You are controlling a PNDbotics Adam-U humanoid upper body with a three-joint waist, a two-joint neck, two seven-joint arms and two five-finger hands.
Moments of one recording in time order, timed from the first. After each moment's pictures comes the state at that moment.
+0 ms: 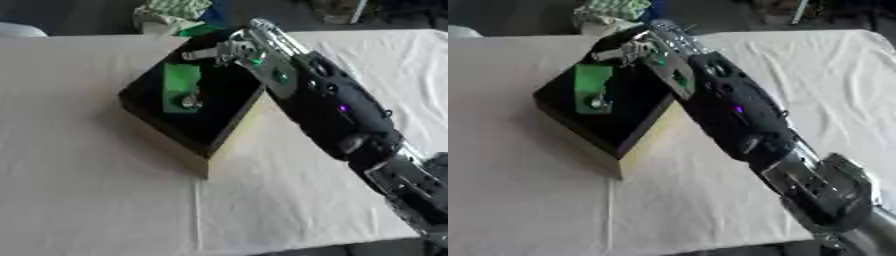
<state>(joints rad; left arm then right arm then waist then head) -0.32 0.28 0.04 -1.98 0.14 -0.26 0.14 -1.13 -0.16 0.45 -1.02 0.81 -0.20 0.78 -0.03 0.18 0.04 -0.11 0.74</state>
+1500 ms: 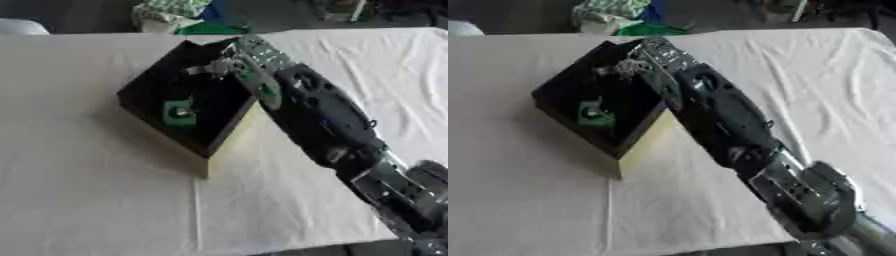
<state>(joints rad) -0.32 0.28 0.04 -1.98 0.15 -0.25 0.13 -1.14 -0.14 0.38 -1.04 0.95 -0.27 0.69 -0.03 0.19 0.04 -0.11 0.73</state>
